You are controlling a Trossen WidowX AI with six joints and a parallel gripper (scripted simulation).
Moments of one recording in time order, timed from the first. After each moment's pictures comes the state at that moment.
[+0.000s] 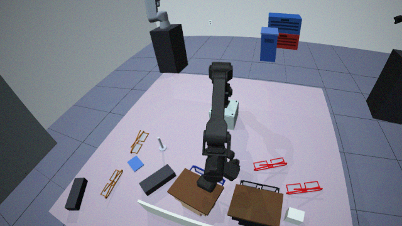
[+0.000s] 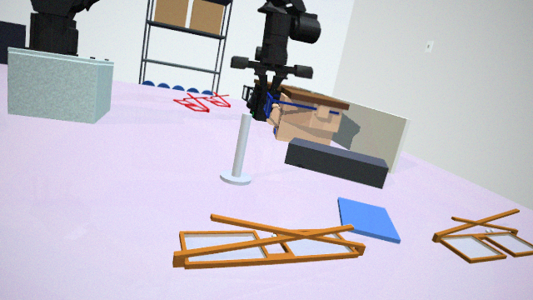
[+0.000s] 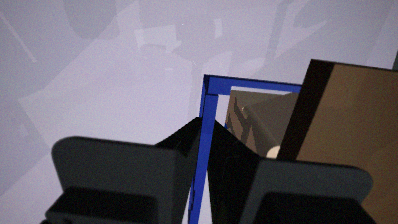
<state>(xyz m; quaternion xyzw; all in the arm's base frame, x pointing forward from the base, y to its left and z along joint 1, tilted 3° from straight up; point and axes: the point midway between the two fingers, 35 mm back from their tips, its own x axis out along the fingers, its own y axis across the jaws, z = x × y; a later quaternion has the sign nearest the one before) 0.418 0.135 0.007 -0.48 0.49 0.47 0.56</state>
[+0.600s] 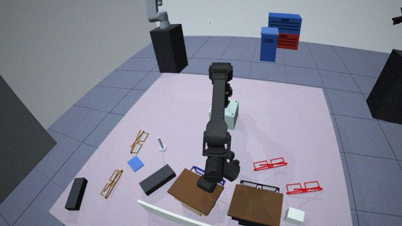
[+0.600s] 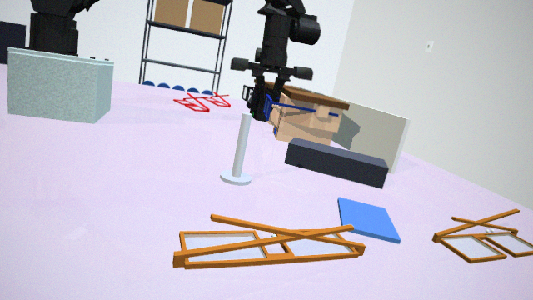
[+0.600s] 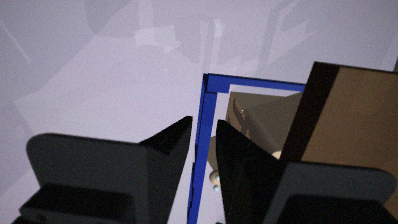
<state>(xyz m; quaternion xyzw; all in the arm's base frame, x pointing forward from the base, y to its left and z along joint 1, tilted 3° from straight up) 0.419 0.135 0.003 -0.48 0.49 0.47 0.56</state>
